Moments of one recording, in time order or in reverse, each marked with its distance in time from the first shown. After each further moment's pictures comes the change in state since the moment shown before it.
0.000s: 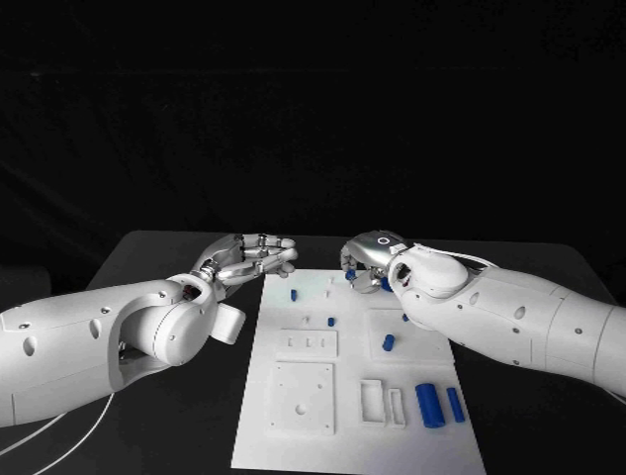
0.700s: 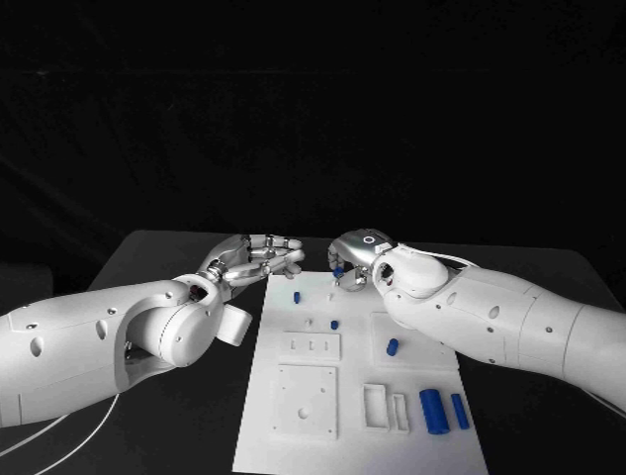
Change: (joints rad) left arm 0.012 0.017 0.000 0.003 -0.011 -0.002 0.001; left_hand 0.000 0.000 0.000 0.000 0.000 0.000 0.000 0.000 0.000 0.000 0.000 -0.004 0.000 -0.004 0.004 -0.009 0.001 -0.002 -0.004 0.004 0.000 -0.001; right arm 0.005 0.087 0.000 -0.074 -0.011 -0.025 -0.017; right_hand -0.003 -0.003 0.003 0.003 0.001 0.004 -0.002 -0.002 0.000 0.000 0.000 -0.004 0.002 0.002 -0.002 0.000 -0.002 0.000 0.000 0.000 0.005 0.000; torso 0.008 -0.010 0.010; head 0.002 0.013
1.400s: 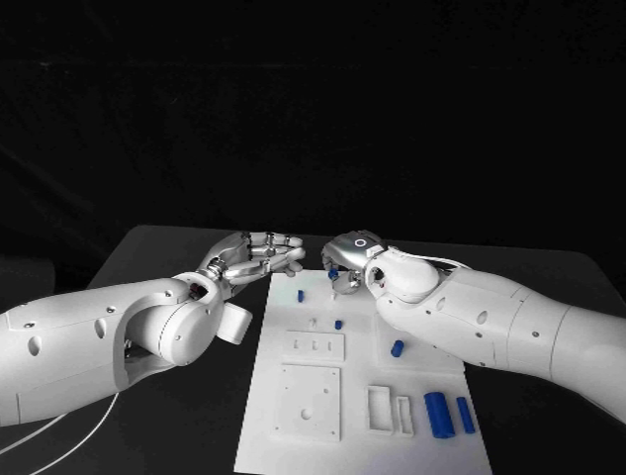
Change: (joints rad) left arm 0.016 0.005 0.000 0.003 -0.002 0.000 0.000; left_hand 0.000 0.000 0.003 -0.003 0.000 0.000 0.000 0.000 0.000 0.000 0.000 0.000 0.000 0.000 0.000 -0.006 0.001 0.000 0.000 0.000 -0.004 0.000; right arm -0.004 0.029 -0.002 -0.027 -0.069 -0.006 -0.006; right_hand -0.002 -0.011 0.009 -0.002 0.000 0.000 0.000 -0.003 0.001 0.004 -0.004 -0.004 0.002 0.002 -0.002 0.004 -0.001 0.000 0.005 -0.002 0.004 0.000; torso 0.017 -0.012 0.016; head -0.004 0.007
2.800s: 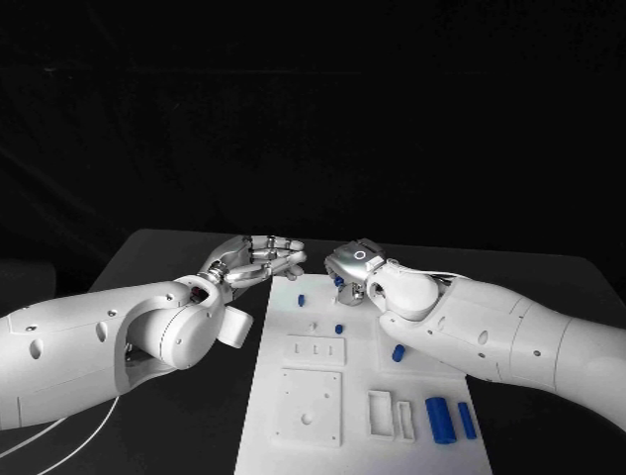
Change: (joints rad) left arm 0.002 -0.001 0.000 0.001 -0.001 0.000 -0.001; left_hand 0.000 0.000 0.000 0.000 0.000 0.000 0.000 0.000 0.000 0.000 0.000 -0.003 0.000 0.000 0.000 0.000 0.002 0.000 0.000 0.000 0.000 0.000; right arm -0.014 -0.008 -0.018 0.014 -0.158 -0.011 -0.051; right_hand 0.012 -0.025 0.031 0.012 -0.001 0.012 -0.004 0.000 0.000 0.003 -0.003 -0.008 0.007 0.000 0.000 0.008 -0.004 0.000 0.004 0.000 0.016 0.000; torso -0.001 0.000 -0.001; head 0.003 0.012
